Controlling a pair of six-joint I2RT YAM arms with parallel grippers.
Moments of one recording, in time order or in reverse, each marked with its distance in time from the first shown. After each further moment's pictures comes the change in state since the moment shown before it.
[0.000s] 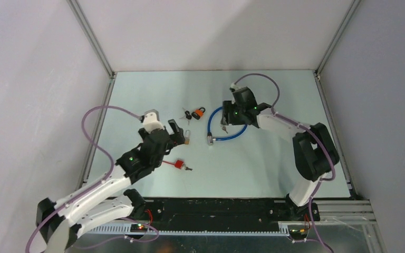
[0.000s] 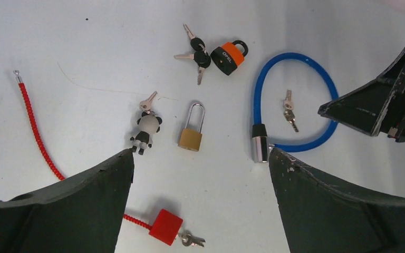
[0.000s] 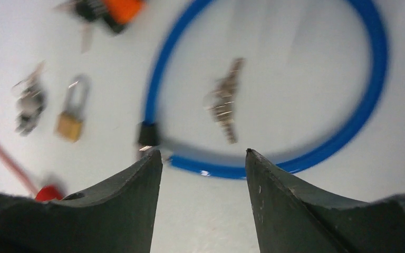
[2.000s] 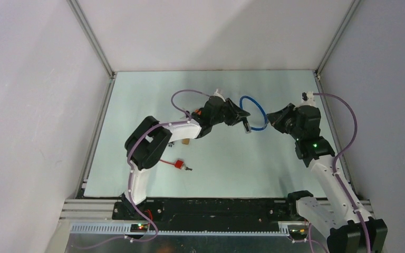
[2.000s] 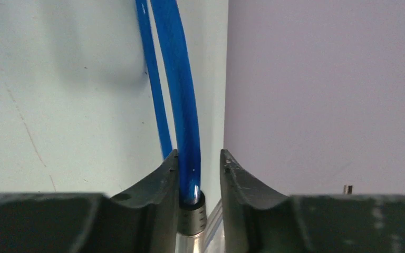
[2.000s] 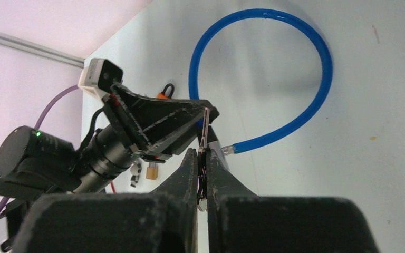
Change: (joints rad) left arm 0.039 1.141 0.615 0.721 0.861 -0.568; right arm -0.316 -0.884 -0.455 0.054 -0.060 0.315
